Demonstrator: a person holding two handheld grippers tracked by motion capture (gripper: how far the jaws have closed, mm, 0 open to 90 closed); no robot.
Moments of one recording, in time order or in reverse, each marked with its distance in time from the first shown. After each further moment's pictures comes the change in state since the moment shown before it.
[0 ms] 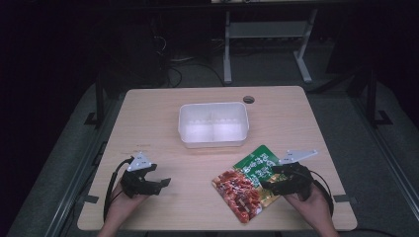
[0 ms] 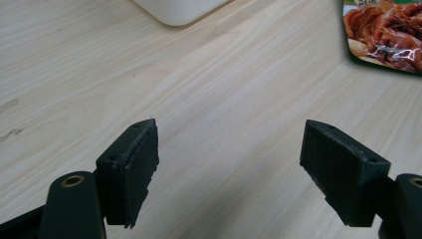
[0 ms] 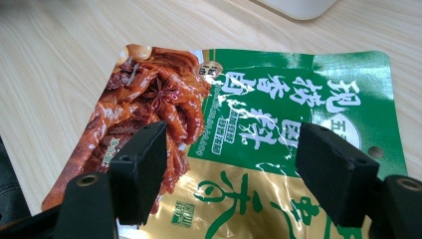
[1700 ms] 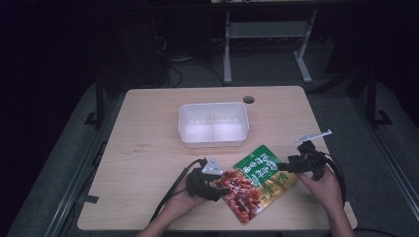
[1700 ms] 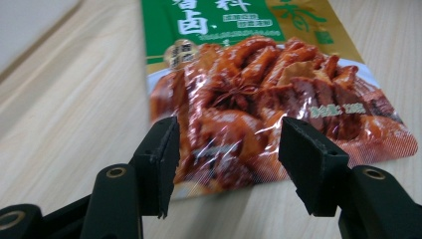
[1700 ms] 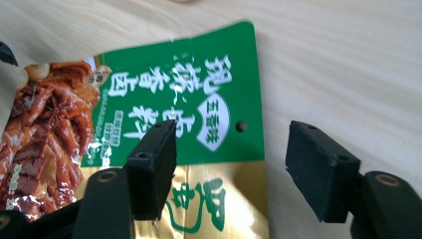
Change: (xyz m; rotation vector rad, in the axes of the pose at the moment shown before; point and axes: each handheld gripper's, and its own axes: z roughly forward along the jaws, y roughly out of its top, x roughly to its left) left arm -0.118 0.077 0.098 0.108 -0.282 0.253; right arm -0.078 0.002 -0.004 0.100 -0.062 0.239
